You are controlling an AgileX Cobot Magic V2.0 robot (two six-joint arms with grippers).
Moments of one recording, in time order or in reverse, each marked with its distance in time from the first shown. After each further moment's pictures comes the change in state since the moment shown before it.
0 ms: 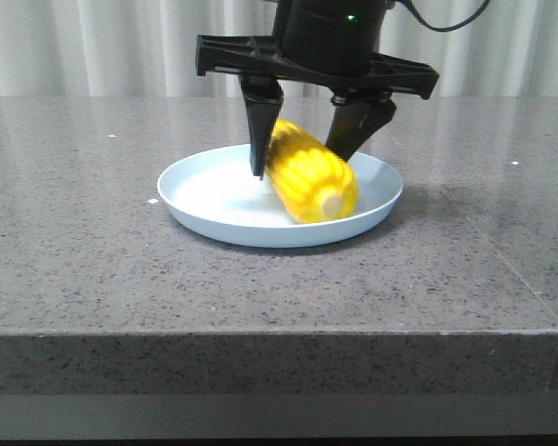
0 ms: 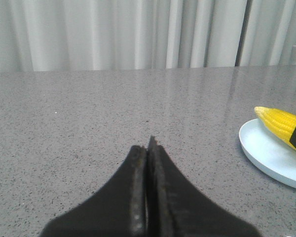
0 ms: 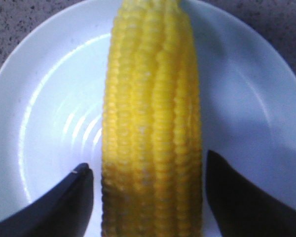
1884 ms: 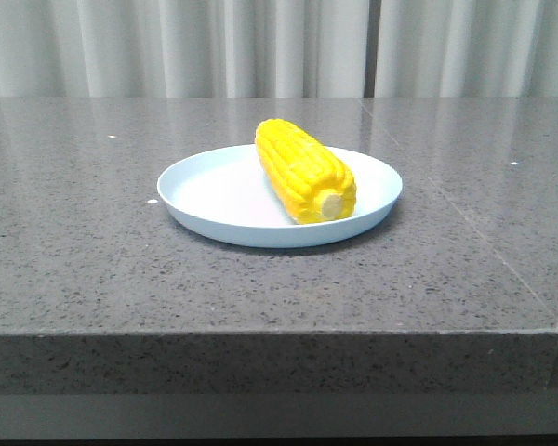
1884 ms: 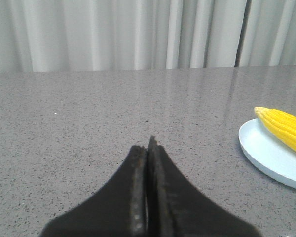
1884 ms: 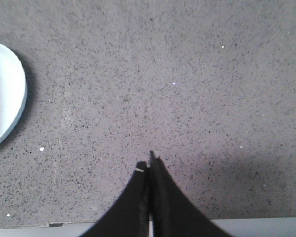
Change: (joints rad) left arm 0.000 0.000 0.000 0.000 0.000 0.000; right arm -0.423 -1.190 0.693 -0.149 0.025 -0.111
